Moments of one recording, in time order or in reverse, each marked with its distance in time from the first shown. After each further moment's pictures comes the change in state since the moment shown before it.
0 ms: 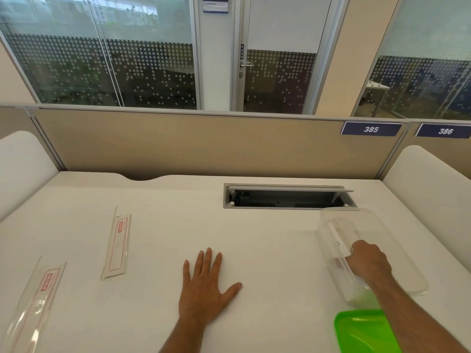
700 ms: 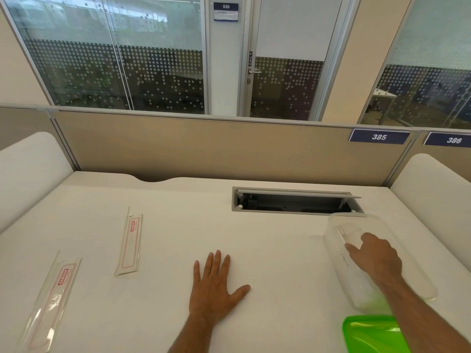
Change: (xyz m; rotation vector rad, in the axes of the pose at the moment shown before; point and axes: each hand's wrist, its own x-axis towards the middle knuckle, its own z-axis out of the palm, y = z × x) left_hand 0.001 -0.003 0.003 -0.034 -0.027 0.016; right_hand -0.001 -0.013 -0.010 0.021 0.244 -0.056
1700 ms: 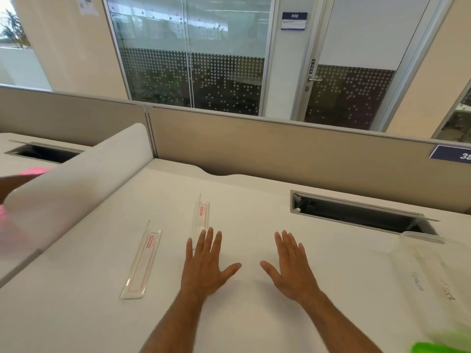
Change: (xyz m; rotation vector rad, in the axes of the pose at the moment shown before) left_hand -0.052 -0.145 -0.077 0.095 0.215 -0.170; right_hand -0.184 -0.212 0.104 0.062 -0.178 -0.915
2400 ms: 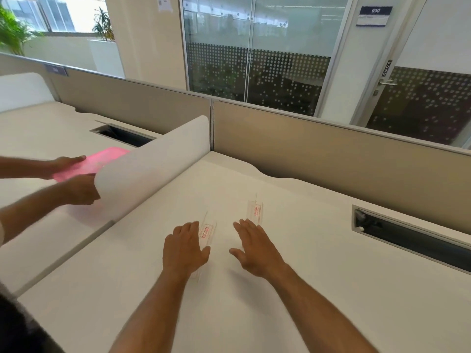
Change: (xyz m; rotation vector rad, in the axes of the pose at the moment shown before) left_hand -0.019 -0.156 -0.061 0.041 0.045 -0.396; right_hand 0.085 -0.201 0.022 0.064 -0.131 -0.480
